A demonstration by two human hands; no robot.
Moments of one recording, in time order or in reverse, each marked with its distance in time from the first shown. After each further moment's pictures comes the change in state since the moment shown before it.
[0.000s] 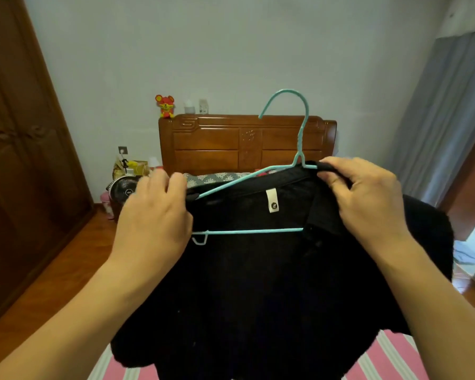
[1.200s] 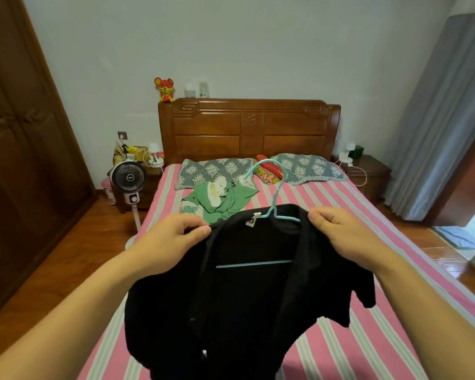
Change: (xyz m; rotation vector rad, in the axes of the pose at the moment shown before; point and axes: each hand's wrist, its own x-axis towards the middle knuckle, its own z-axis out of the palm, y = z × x) left_hand -0.033 -0.029 0.044 -0.747 -0.689 -0.079; right_hand -0.067 0.031 0.047 0.496 -0.691 0.458
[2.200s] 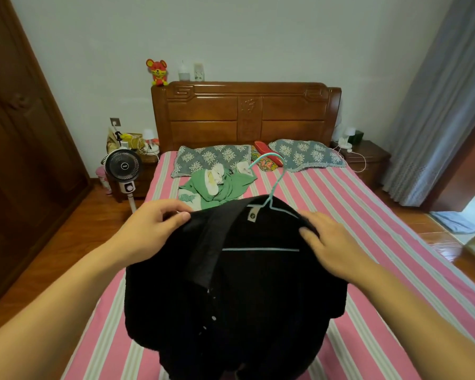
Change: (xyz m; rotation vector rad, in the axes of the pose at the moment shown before) left_hand 0.018 -0.036 -0.009 -0.008 0.120 -0.001; right_hand 0.002 0.052 0.037 -0.441 0.033 -0.110
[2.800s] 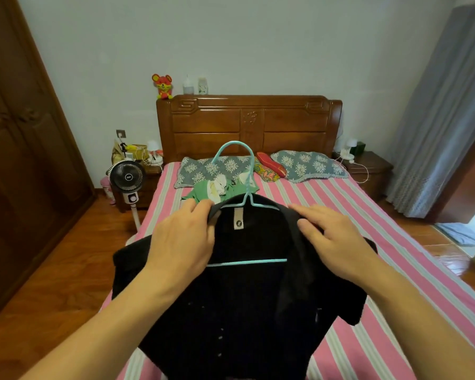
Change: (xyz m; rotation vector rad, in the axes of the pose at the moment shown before) left_hand -0.003 0.070 0.041 0.542 0.348 0.028; right_hand -0.001 -0.054 -0.051 0.090 0.113 -0.126
